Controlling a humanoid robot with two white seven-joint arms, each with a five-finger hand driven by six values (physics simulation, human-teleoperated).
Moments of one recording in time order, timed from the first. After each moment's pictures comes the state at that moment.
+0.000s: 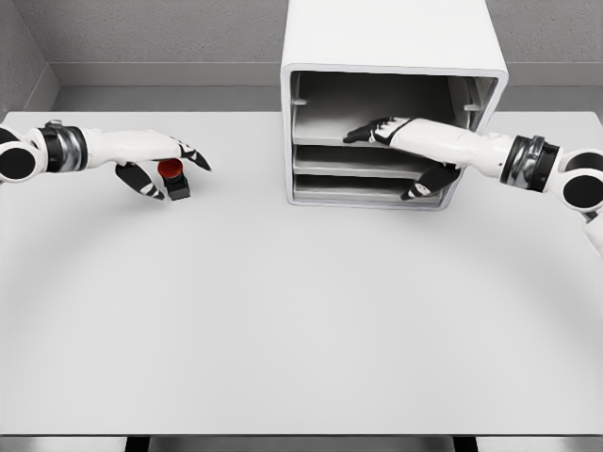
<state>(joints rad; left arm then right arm) -1.20 0.65 -1.52 -0.83 0.03 -0.61 -0.31 -0.83 -0.68 0.85 -1.22 0.09 -0.61 0.40</state>
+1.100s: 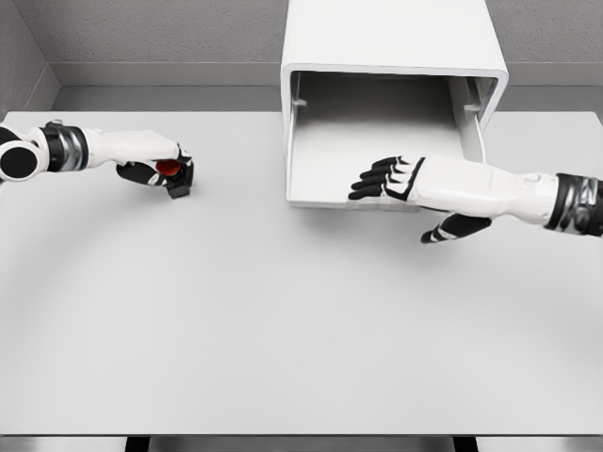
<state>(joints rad) -1.20 0.64 -1.52 -0.79 0.02 -0.61 -0.32 -0.65 -0.93 0.73 -1.68 0.10 -0.61 0.40</state>
